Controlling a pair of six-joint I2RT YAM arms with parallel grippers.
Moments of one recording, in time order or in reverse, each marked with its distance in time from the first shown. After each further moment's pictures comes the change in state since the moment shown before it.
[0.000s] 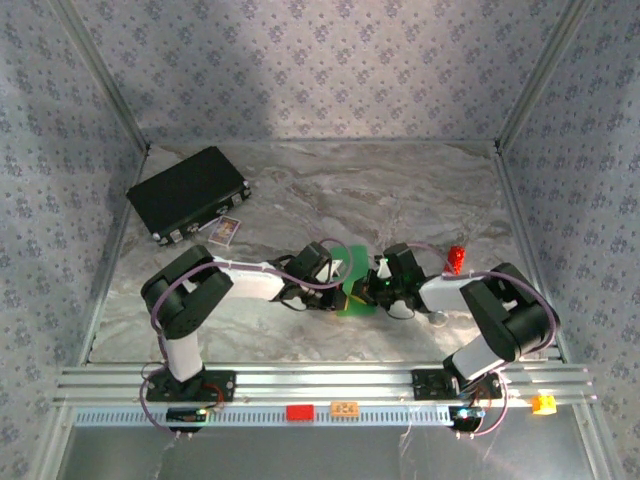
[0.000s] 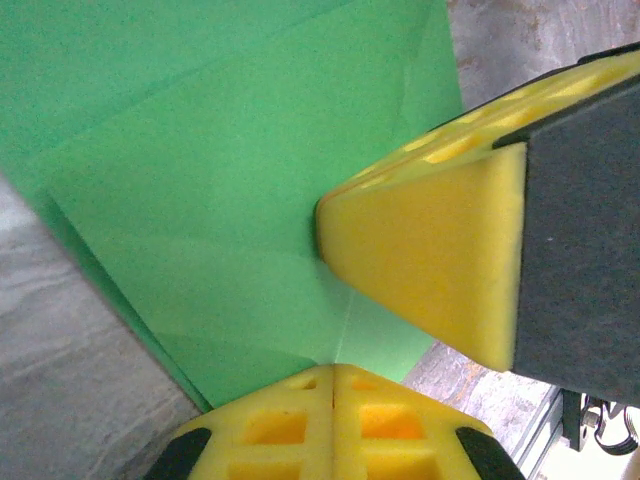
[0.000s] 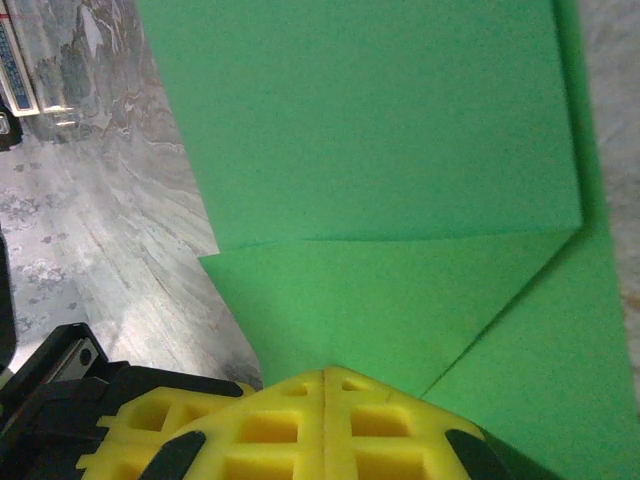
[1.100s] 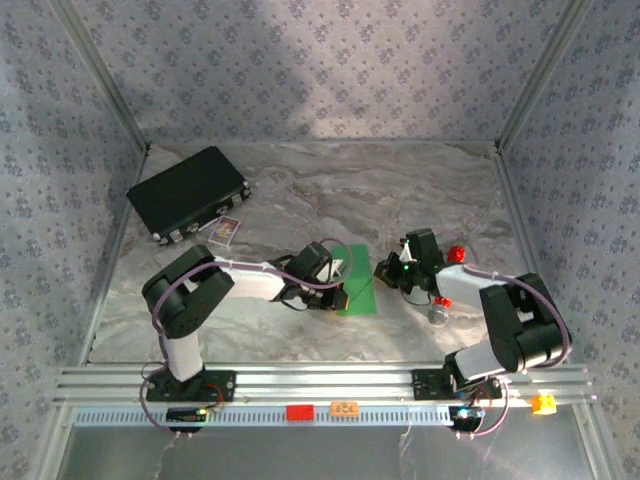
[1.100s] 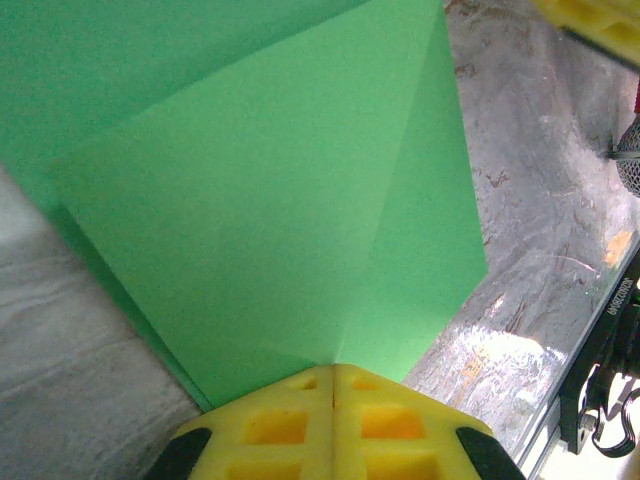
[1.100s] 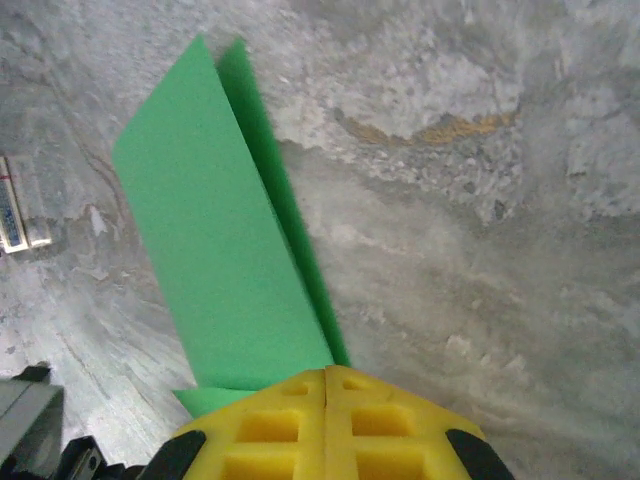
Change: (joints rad) left arm 0.000 0.006 0.000 0.012 0.003 0.000; right arm -0.192 -0.107 0.092 -0.259 0.103 -0.153
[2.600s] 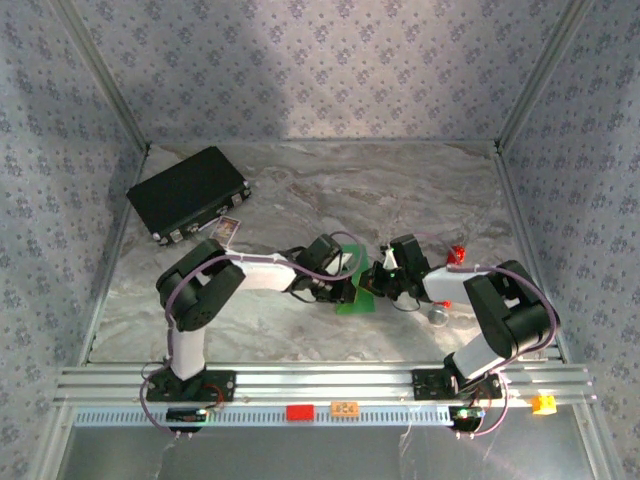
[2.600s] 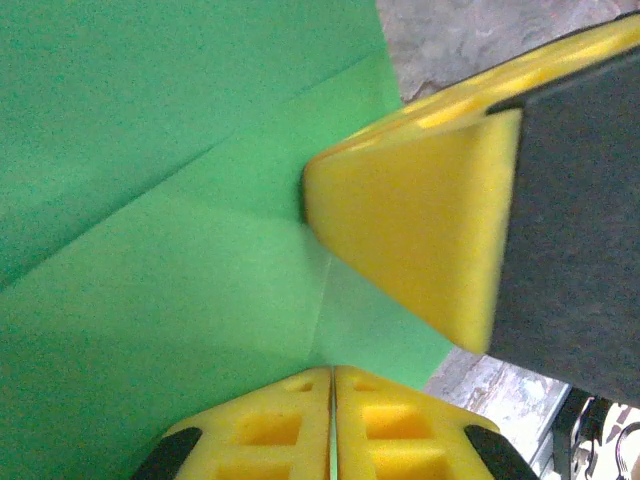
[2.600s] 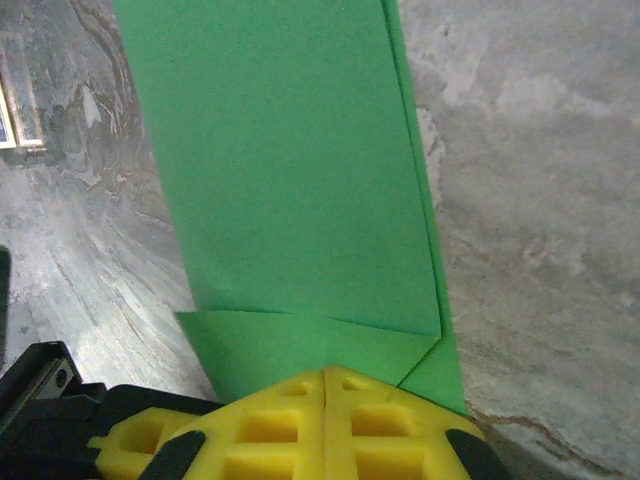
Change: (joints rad) left arm 0.002 0.085 0.143 -0.080 0.000 0.021; right arm 0.119 0.112 -0.026 0.141 -0.064 -0.009
